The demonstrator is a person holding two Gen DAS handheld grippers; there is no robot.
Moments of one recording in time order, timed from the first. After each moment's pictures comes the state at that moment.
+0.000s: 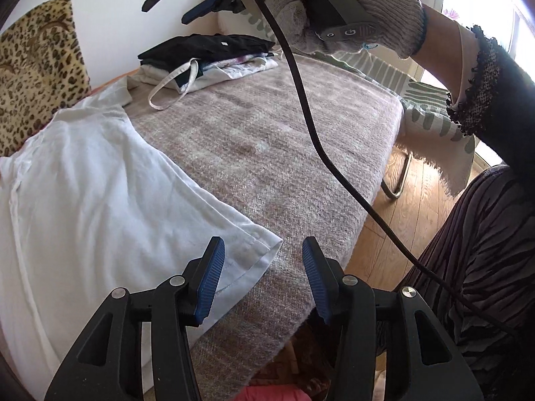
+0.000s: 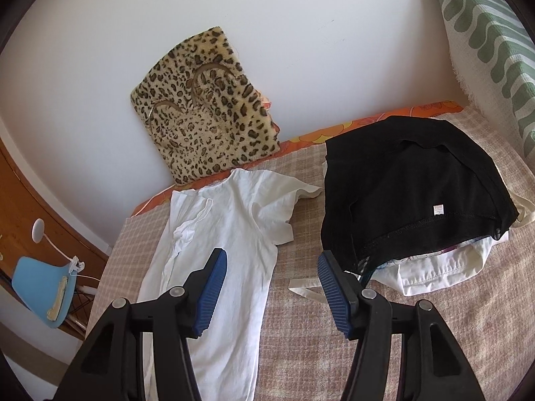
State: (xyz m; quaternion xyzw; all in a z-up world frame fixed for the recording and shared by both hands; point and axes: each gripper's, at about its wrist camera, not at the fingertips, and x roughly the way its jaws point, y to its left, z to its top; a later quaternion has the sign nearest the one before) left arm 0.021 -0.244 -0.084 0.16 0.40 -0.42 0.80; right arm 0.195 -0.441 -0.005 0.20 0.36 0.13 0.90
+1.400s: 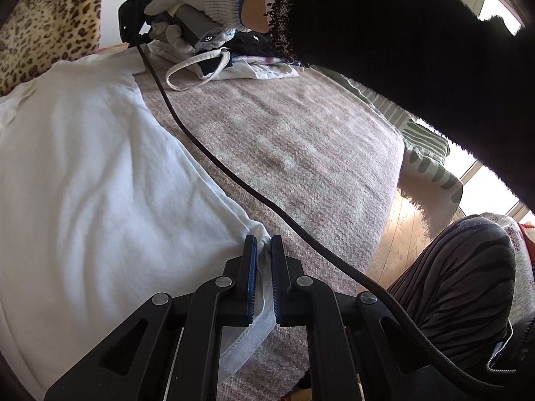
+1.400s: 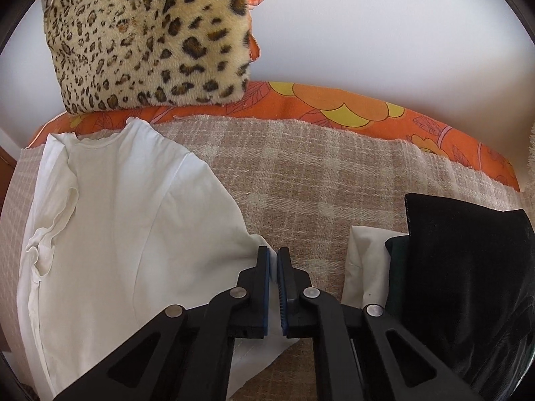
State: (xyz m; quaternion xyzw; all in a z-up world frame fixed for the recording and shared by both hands) left arm 0.069 -0.227 -0.096 0.03 0.44 -0.43 0.79; right arm 0.442 -0.367 -0.096 -0.01 0.53 0.06 0.85
